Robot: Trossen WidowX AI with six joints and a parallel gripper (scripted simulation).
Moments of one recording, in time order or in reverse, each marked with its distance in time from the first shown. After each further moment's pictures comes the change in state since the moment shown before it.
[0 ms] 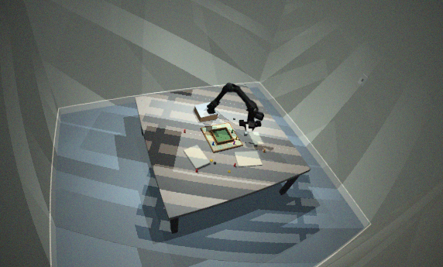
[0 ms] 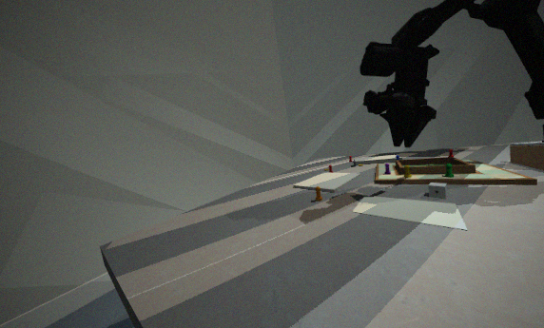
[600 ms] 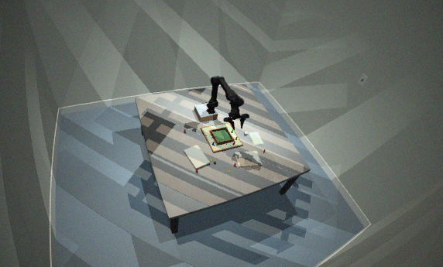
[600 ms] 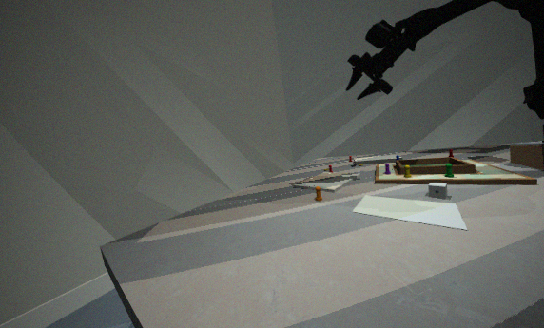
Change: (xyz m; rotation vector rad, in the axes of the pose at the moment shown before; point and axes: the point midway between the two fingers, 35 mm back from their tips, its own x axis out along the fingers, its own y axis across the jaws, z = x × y) arm -0.183 -0.132 0.205 0.403 -0.729 0.325
